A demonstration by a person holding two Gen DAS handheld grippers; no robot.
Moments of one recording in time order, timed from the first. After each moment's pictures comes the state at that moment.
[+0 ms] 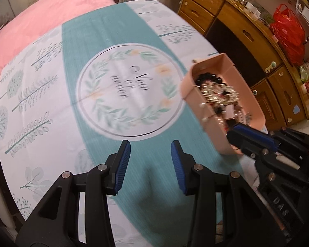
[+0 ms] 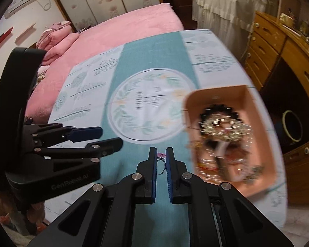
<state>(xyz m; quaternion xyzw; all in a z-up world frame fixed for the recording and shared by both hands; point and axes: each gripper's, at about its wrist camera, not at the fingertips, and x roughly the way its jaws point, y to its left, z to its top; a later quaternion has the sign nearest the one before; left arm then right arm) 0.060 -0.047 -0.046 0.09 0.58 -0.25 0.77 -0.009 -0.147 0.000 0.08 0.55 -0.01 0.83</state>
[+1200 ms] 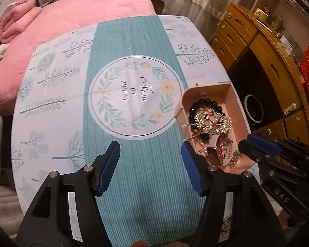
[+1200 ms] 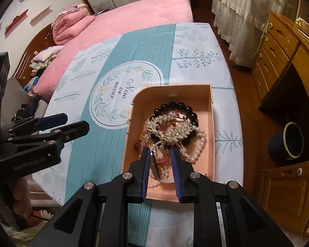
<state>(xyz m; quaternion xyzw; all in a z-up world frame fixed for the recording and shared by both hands) 0.033 -0.082 -0.010 0.02 0.57 -0.09 0.82 -0.003 -0.246 0.012 0.04 0.58 0.08 0.81</state>
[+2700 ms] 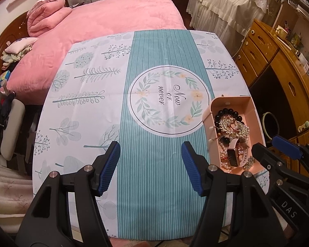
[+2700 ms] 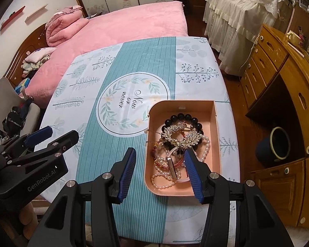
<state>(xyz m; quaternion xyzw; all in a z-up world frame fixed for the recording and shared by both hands) 0.001 -0.041 0.020 0.01 0.54 -0.01 0.84 -0.014 -0.199 0.057 0.01 0.57 0.03 0.82</state>
